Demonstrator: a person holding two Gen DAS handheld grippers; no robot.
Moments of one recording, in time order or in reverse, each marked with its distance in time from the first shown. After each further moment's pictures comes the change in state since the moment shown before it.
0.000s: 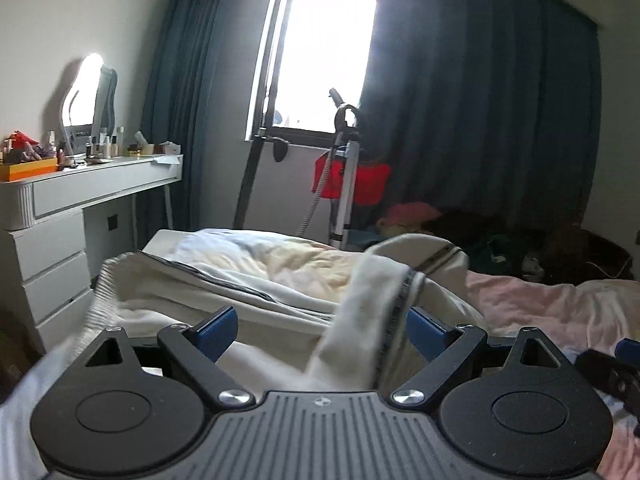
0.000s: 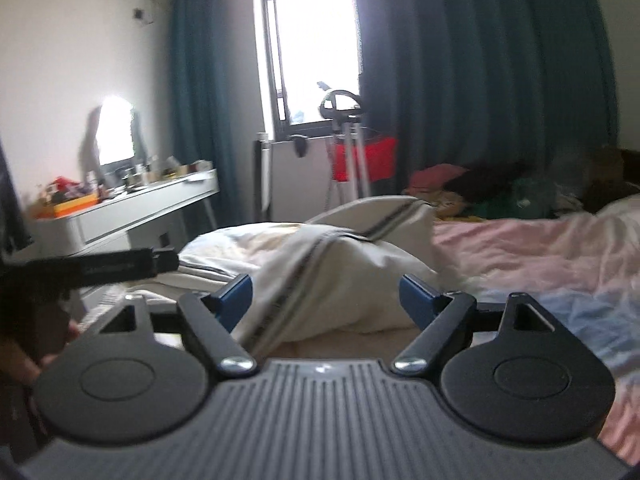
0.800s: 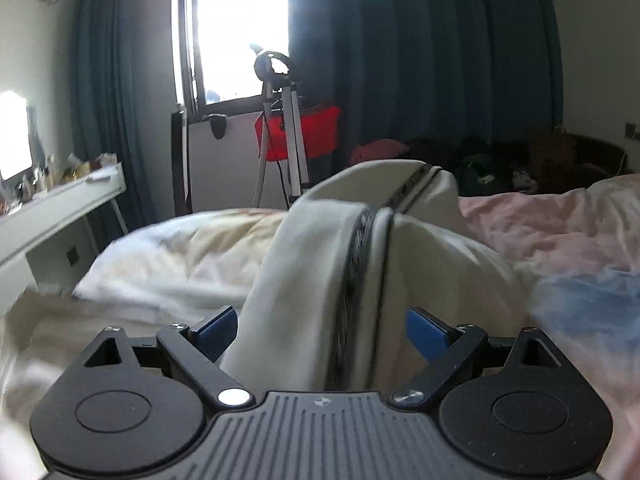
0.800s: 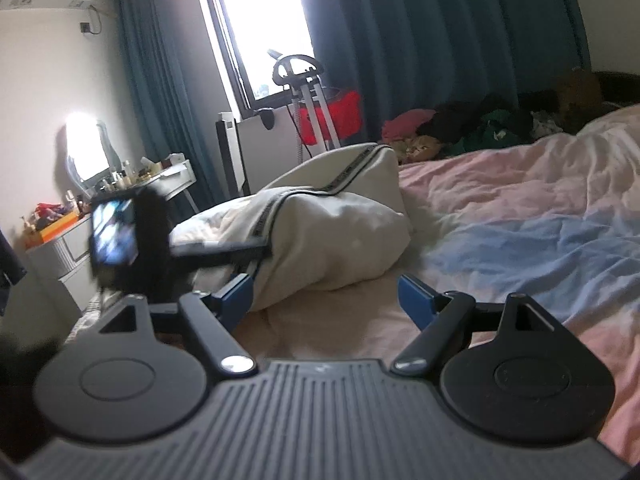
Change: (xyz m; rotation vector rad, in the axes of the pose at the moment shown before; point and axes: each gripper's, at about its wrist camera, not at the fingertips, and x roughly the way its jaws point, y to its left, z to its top) left arm 0.194 -0.068 -0.016 0.265 0.101 -0.042; right arm 0.005 -0.048 -0.018 0.185 0.108 -0.030
